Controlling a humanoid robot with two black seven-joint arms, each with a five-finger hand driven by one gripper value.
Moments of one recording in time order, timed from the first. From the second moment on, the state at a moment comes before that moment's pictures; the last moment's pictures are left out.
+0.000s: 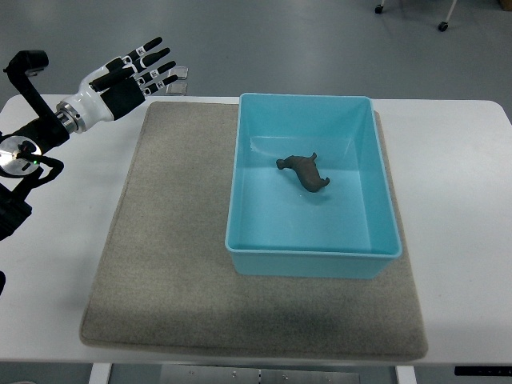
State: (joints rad) left arm -0.79 0.35 -1.00 -0.57 0.07 -0.61 0.17; right arm 0.03 0.00 -0.01 0.12 -0.05 0.15 0.07
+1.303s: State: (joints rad) left arm -0.80 0.41 -1.04 -0.58 0.05 -0.61 0.16; right arm 0.03 0.00 -0.01 0.12 -0.05 0.15 0.07
